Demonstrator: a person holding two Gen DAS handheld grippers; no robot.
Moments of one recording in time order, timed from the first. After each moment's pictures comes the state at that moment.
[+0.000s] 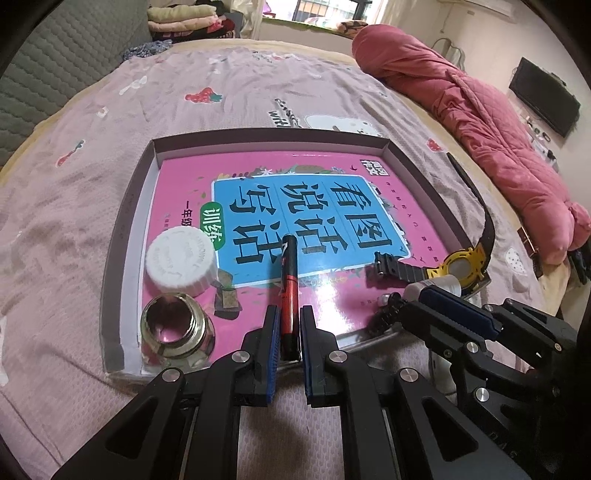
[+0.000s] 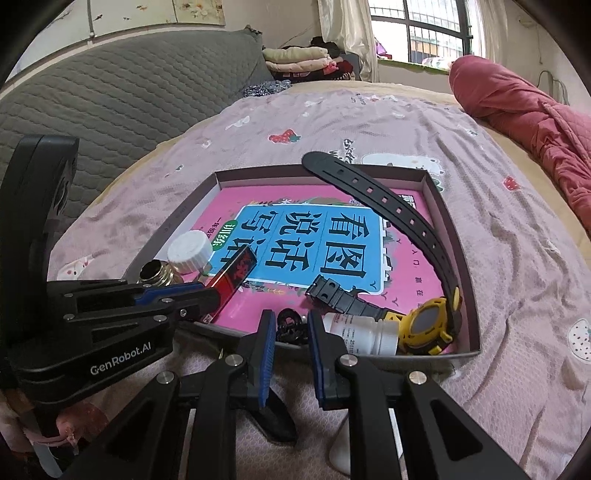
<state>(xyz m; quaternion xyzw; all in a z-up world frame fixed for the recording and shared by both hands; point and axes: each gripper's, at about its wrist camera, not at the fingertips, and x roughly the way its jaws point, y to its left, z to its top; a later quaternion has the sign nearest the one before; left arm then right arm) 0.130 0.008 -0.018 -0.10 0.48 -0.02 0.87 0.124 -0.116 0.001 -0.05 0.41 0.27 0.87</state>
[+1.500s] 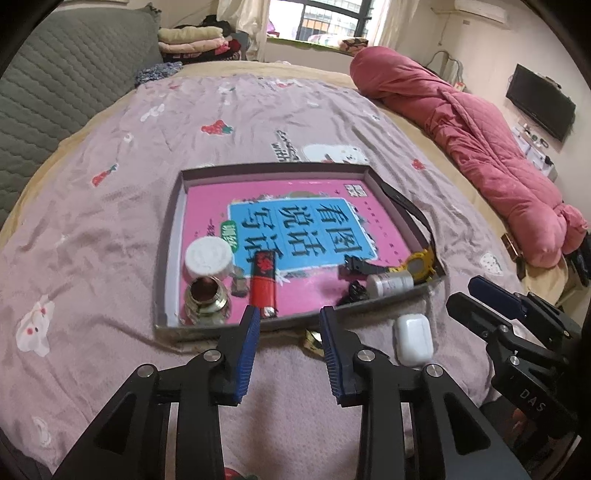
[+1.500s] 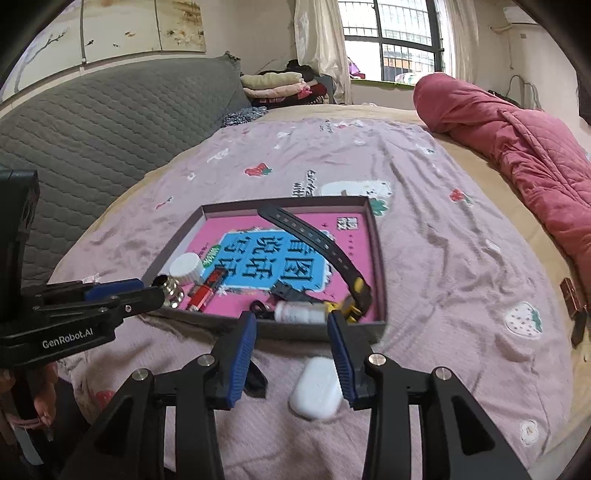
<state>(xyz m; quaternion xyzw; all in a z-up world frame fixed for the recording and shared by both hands) 0.074 0.000 0.042 -0.09 0.45 -0.01 0.89 0.083 -0.175 0.053 -0.04 0.38 0.22 0.90</state>
